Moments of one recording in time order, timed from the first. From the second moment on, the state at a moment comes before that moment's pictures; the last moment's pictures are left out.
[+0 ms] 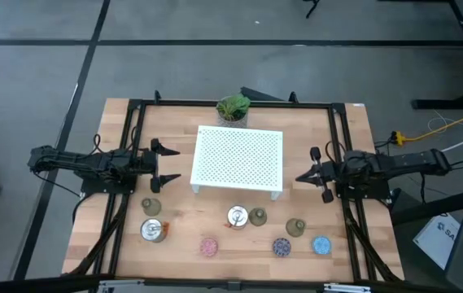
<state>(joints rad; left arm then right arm) -0.06 0.15 0.01 0.05 -0.23 -0.07 0.15 0.25 0.17 -0.14 -0.05 -0.07</state>
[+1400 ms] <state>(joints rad) -0.06 0.15 0.01 0.05 -0.23 -0.07 0.71 1.13 0.71 -0.28 -0.08 0.00</state>
